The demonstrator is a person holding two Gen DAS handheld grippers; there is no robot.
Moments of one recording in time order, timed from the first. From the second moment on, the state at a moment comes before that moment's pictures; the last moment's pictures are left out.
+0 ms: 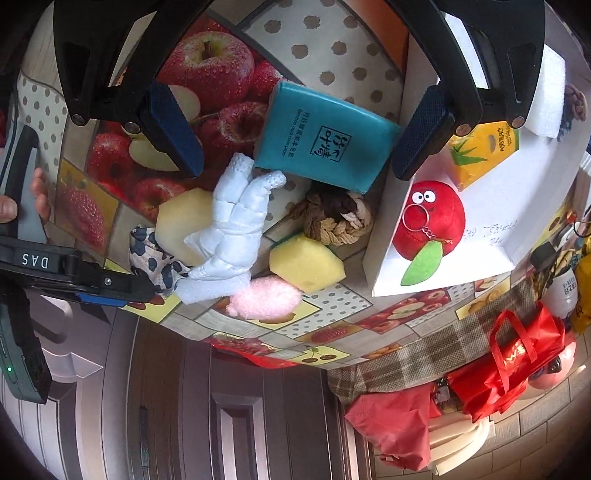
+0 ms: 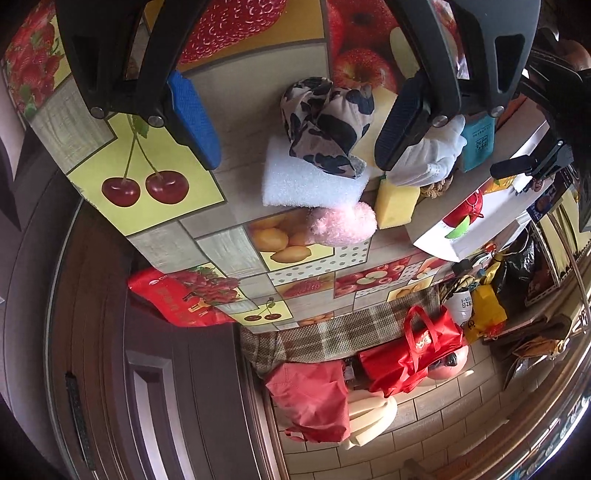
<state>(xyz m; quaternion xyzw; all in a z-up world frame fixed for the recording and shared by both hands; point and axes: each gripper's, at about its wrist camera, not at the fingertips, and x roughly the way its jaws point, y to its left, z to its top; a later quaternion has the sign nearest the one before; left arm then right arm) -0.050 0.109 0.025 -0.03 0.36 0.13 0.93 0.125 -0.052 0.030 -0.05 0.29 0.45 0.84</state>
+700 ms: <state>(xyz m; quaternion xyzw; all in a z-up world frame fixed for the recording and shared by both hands) -0.053 0.089 0.022 -0.04 0.38 0.12 0.92 0.130 -0.053 0.028 -0.03 0.30 0.46 0.83</state>
